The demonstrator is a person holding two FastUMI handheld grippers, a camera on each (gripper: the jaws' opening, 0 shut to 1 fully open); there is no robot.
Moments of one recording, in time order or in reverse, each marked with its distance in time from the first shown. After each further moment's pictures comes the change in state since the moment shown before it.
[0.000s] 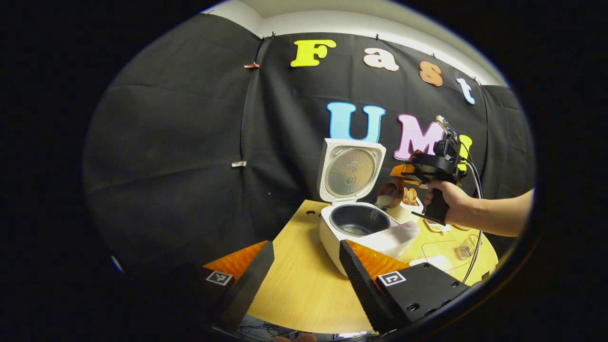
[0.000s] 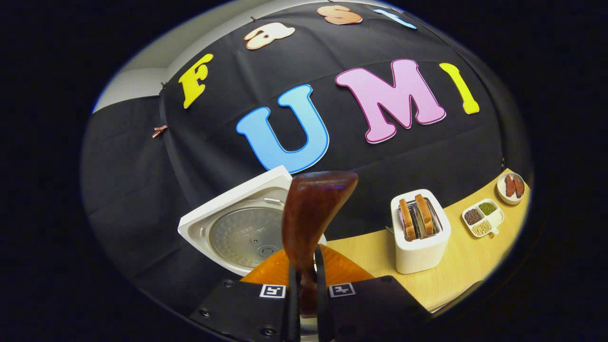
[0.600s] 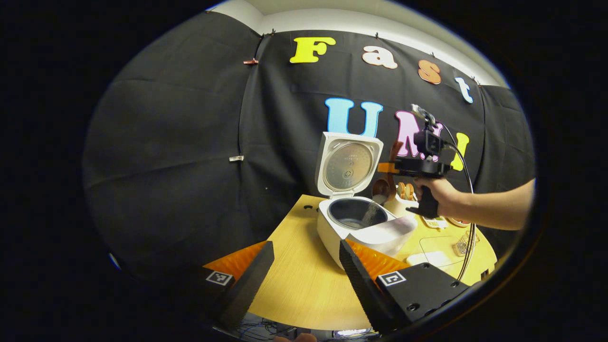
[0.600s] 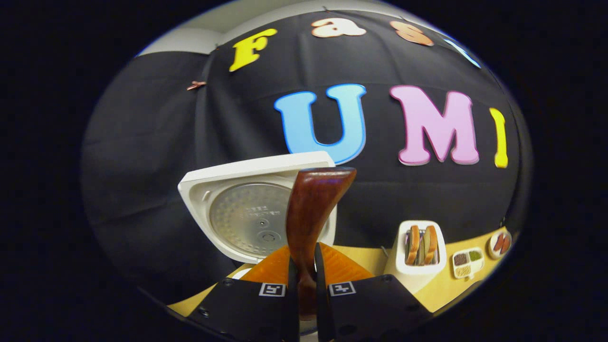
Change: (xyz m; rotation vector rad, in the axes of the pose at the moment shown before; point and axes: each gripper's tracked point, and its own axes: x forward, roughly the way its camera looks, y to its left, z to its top) left arm -0.006 0.001 -0.017 -0.005 0.020 -0.023; right arm 0.018 0.044 -0.005 -0.406 0.004 0.102
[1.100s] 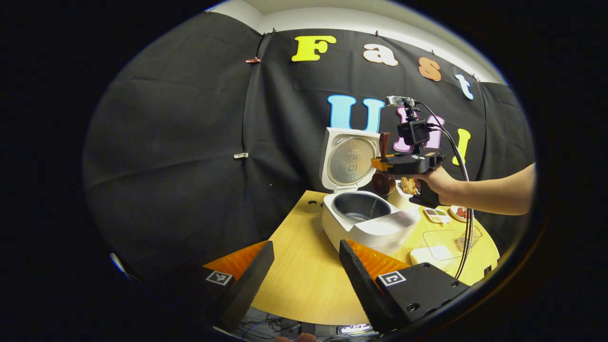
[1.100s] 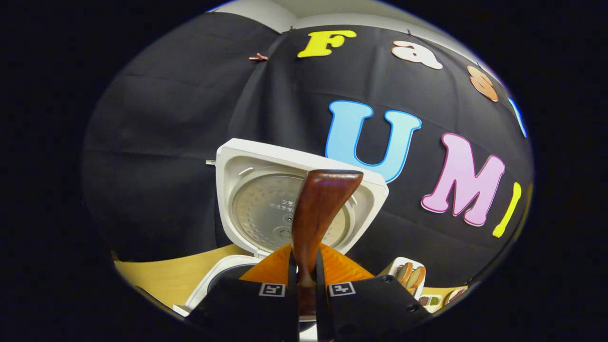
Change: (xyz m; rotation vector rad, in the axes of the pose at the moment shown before) left arm -0.016 0.008 -0.006 0.006 0.008 0.022; right arm 0.002 0.035 -0.017 -0.335 0.018 0.079
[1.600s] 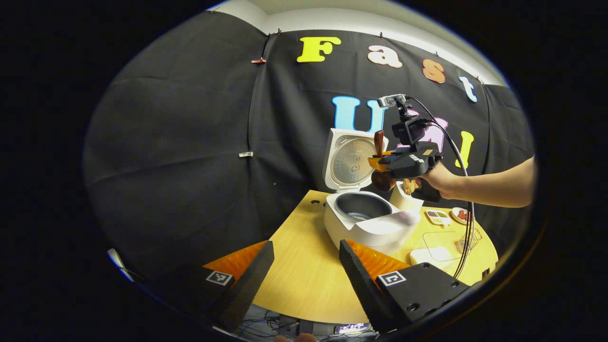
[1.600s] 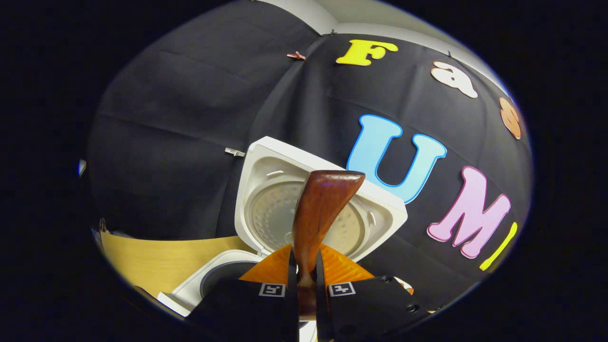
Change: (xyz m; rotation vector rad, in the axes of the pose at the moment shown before) left arm -0.009 0.000 -0.002 -0.021 -0.003 0.026; right arm -0.001 0.024 0.018 -0.208 -0.038 0.084
